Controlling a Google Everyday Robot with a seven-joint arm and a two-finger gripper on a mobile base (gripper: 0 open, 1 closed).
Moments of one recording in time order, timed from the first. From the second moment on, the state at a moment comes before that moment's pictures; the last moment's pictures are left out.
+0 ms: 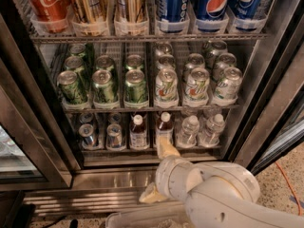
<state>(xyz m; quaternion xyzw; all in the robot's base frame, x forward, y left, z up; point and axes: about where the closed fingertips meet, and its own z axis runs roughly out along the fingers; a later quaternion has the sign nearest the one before) 0.439 -0.003 0.702 -0.60 0.68 -0.03 0.42</state>
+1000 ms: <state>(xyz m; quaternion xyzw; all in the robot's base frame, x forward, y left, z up) 0.457 0.005 0.718 -0.51 0.71 0.01 0.48</state>
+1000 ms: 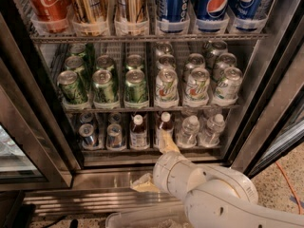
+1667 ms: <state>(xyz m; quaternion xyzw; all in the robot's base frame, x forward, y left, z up) 0.486 0.042 0.687 -0.44 0.71 0.12 0.54</state>
